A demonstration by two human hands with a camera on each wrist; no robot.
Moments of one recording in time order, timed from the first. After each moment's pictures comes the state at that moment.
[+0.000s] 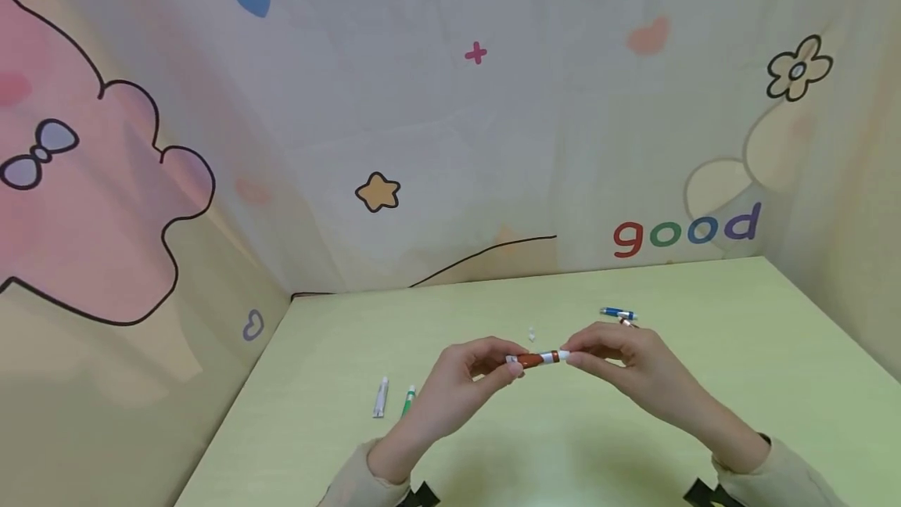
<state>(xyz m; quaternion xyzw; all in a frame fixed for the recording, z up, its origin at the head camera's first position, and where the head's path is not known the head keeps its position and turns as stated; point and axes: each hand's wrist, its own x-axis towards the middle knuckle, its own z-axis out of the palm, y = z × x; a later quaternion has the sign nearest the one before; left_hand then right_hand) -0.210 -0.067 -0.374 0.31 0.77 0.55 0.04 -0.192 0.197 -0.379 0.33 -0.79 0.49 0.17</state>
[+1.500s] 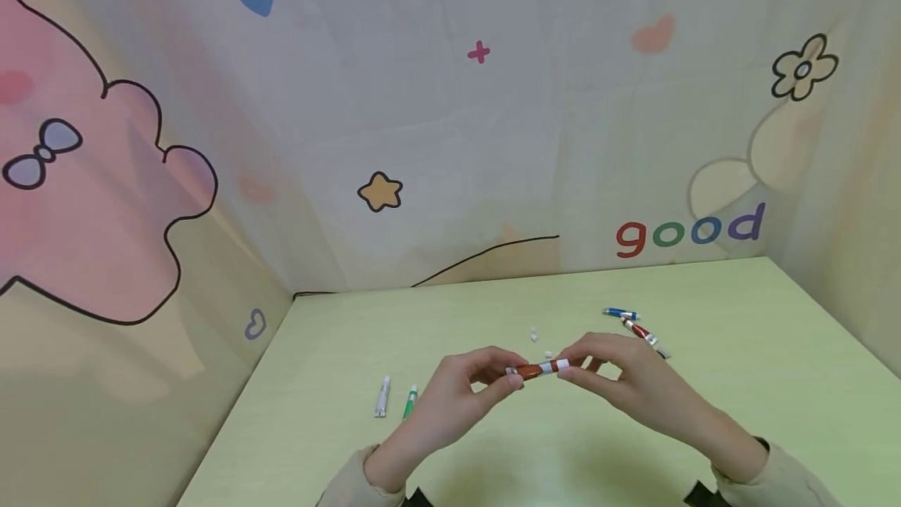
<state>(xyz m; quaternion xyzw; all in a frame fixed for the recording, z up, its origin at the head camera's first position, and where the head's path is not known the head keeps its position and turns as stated) -0.203 -0.074 -0.377 0.33 0.80 0.50 0.02 -0.193 0.190 -0.386 0.40 -0.79 0.42 0.22</state>
